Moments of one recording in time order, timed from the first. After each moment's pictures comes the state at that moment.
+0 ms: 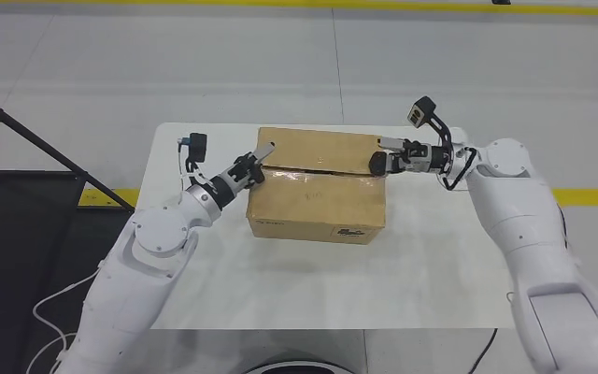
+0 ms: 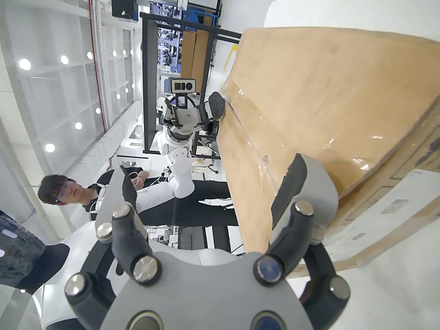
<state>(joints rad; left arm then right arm) 1.11 -1.12 -1.28 -1.78 -0.10 0.22 -0.41 -0.33 -1.20 0.98 -0.59 0.56 -0.36 1.45</state>
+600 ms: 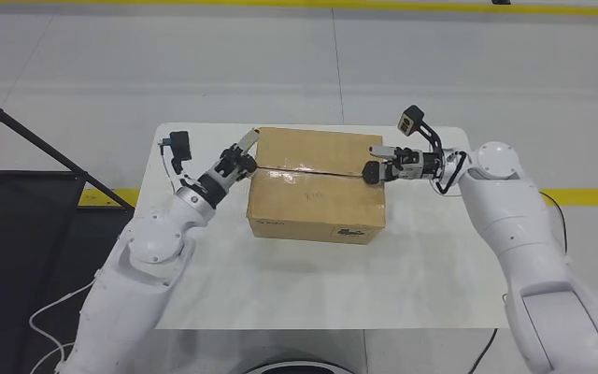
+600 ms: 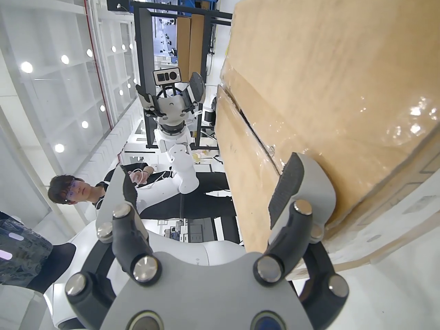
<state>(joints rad) 1.18 -1.14 -1.35 -1.84 -0.15 0.13 -0.25 -0.33 -1.22 0.96 -0.56 0.56 -0.34 1.48</state>
